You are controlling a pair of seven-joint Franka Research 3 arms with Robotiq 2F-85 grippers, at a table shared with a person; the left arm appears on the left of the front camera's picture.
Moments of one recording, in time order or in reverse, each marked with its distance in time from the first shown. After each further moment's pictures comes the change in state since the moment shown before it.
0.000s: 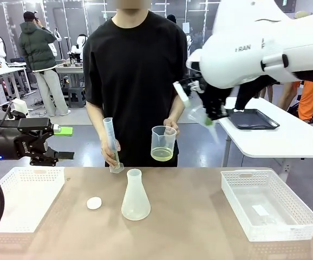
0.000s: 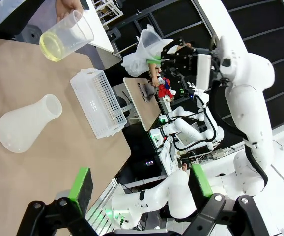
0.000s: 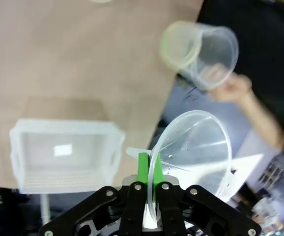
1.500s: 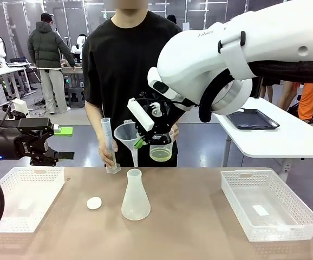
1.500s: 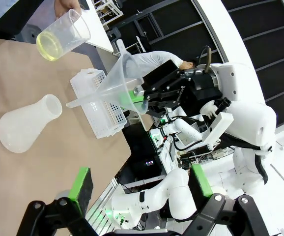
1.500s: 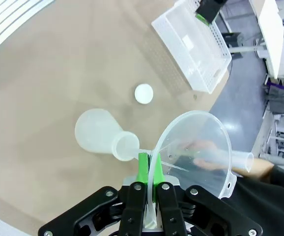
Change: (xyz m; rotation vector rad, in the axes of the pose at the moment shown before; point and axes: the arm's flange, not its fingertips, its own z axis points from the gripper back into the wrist) left arm 0.000 0.000 0.000 0.000 0.000 0.000; right arm 0.109 0.032 -0.047 -0.082 -0.624 0.386
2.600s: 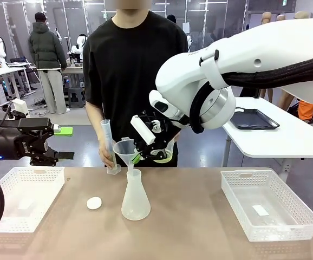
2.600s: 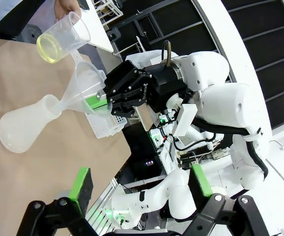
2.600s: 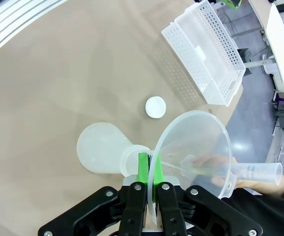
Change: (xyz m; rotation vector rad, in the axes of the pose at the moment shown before) left arm 0.000 0.000 0.000 0.000 0.000 0.000; right arm -0.042 0.011 -0.056 0.041 -0.121 -0.035
